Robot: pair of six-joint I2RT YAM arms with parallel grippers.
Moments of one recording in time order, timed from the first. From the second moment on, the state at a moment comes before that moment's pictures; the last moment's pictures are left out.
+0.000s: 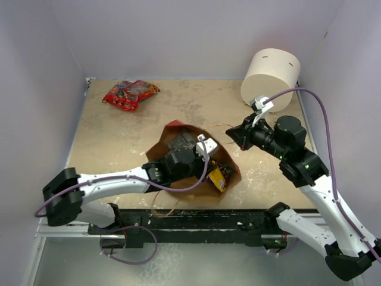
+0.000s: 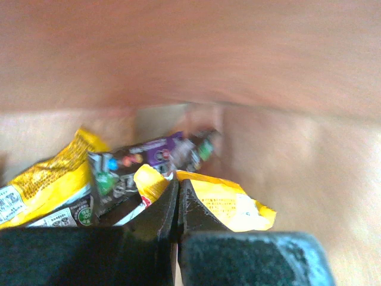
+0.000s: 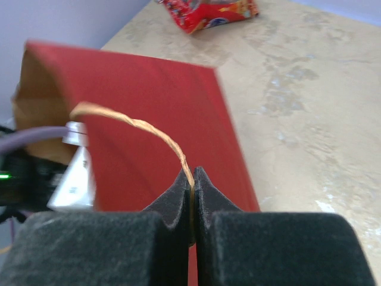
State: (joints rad) left arm -1.13 1.40 0.82 0.20 -0.07 -0.25; right arm 0.52 0.85 1.07 -0.45 -0.27 0.20
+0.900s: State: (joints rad) left arm -1.13 1.29 1.37 -0.26 -0.13 -0.30; right arm 0.52 0.81 1.20 -0.64 -0.01 0.15
